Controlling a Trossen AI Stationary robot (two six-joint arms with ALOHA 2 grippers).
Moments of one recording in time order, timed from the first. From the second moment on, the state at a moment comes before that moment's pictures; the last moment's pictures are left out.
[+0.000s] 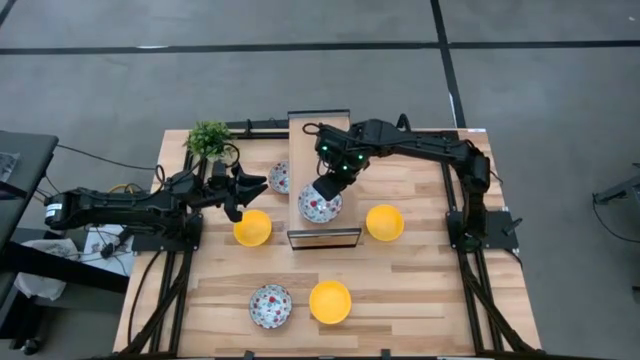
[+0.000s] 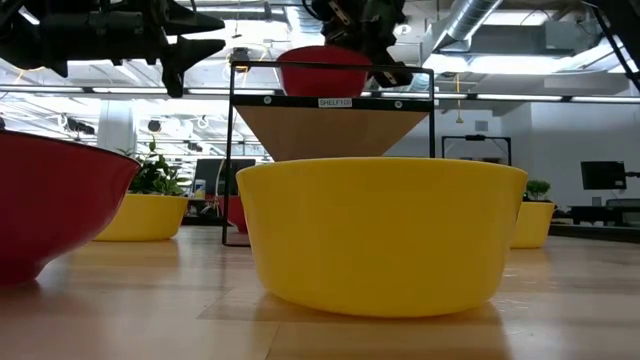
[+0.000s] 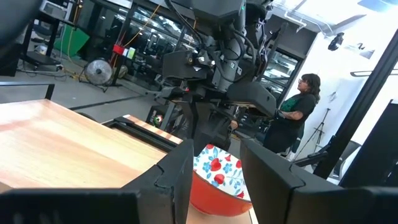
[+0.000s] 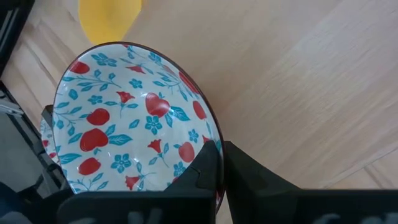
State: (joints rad) left arm 0.16 0.72 0.23 0.67 -0.01 -0.37; right arm -0.22 1.94 1.96 -1.24 -0.25 0.52
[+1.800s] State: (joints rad) left arm 0.16 0.72 0.23 0.67 -0.01 -0.37; right arm -0.26 1.84 1.96 -1.38 -0.23 0.51
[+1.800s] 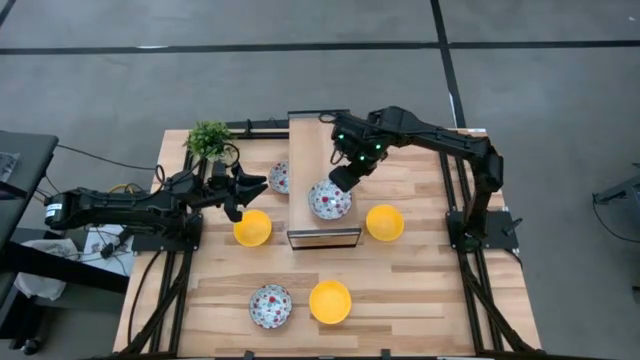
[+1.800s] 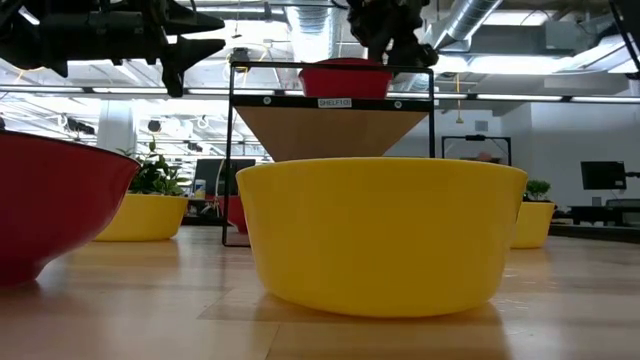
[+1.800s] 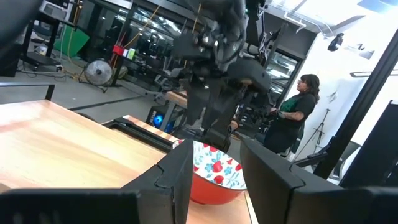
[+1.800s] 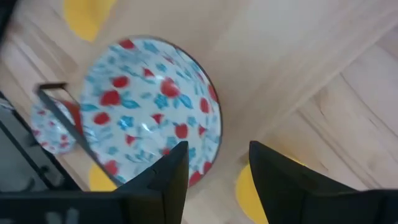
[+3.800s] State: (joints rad) left arm 0.16 0.72 0.23 0.68 -0.01 -0.38; right arm -0.20 1.92 1.96 -1.42 -0.13 0.54
